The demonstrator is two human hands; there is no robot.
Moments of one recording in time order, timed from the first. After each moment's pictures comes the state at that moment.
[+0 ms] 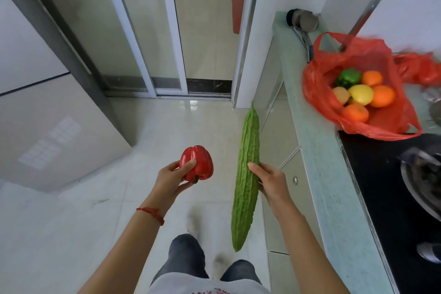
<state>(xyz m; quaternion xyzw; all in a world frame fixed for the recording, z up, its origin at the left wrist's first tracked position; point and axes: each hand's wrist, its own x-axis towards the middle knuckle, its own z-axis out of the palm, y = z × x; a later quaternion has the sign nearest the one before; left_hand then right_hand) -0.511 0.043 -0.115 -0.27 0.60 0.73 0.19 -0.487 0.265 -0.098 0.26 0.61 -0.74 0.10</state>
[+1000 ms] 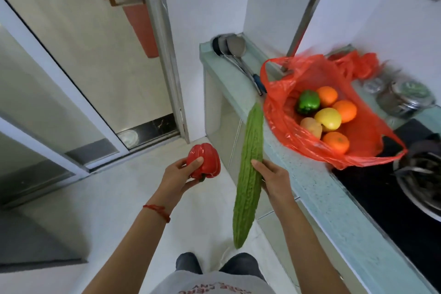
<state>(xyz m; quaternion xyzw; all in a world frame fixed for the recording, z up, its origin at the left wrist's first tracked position) -0.859 0.134 -0.104 -0.07 0.64 0.66 0.37 -0.734 0.305 -0.088 0.41 0.54 -0.72 -0.13</state>
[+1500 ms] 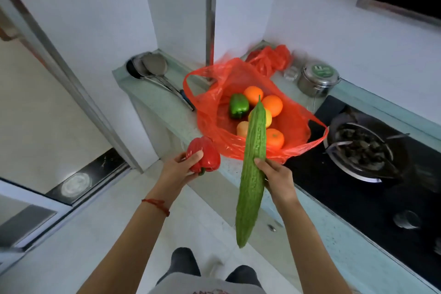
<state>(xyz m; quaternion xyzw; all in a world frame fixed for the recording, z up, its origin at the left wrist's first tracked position) -0.862 0.301 -0.082 0.04 0.62 0.63 0.47 -0.681 0.414 -0.075 0.50 0.48 -0.67 -0.26</state>
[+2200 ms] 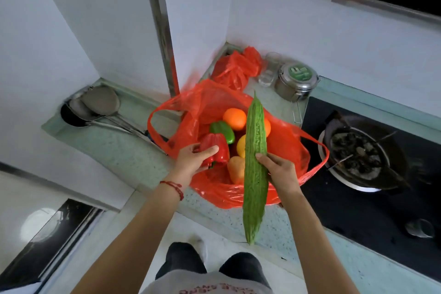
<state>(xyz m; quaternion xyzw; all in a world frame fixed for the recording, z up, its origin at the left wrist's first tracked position) -0.959 0.496 -0.098 0.14 0.67 0.49 0.54 -0.761 0.529 -0.070 0.58 0.46 -0.60 -0.31</state>
